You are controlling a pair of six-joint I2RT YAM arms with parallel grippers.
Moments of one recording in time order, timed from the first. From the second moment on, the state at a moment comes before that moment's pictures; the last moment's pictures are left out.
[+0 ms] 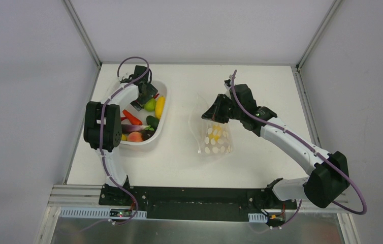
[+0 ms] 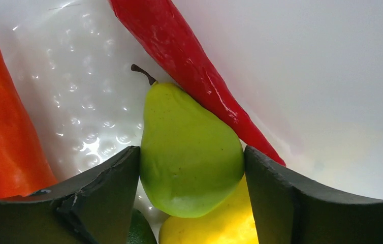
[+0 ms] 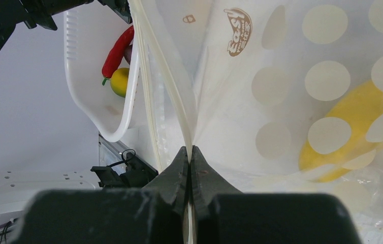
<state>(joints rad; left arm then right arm) -0.16 1.92 1.40 -0.52 -0.29 -0.95 0.64 1.33 1.08 -0.34 -0.26 0.83</state>
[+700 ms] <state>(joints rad) -0.16 1.53 1.04 -0.43 -0.29 -0.90 0.64 1.33 1.08 -0.34 -0.27 0.84</state>
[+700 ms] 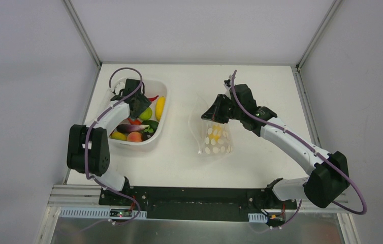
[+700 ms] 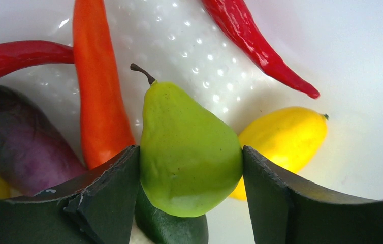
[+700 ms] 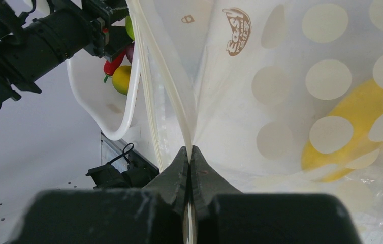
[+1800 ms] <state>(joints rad) -0.37 0.90 0.85 -0.24 0.22 -0.62 0.64 1.34 1.05 -0.31 -0.25 0.90</state>
